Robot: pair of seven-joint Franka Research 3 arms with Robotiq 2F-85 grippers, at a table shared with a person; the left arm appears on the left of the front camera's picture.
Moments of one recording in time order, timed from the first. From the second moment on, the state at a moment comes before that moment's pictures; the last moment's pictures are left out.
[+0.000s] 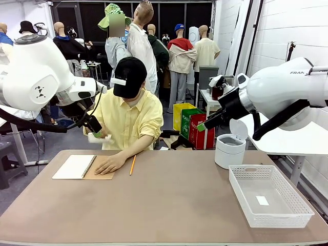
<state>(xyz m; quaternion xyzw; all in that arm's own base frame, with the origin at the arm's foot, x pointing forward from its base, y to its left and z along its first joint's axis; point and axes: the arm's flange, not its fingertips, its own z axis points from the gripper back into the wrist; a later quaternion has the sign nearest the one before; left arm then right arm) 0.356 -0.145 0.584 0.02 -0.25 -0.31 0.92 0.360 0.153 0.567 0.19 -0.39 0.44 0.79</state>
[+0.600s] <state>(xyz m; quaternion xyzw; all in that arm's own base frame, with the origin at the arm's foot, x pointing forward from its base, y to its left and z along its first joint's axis) 0.356 -0.145 0.584 0.02 -0.25 -0.31 0.92 0.360 0.153 0.567 0.19 -0.39 0.44 0.79</state>
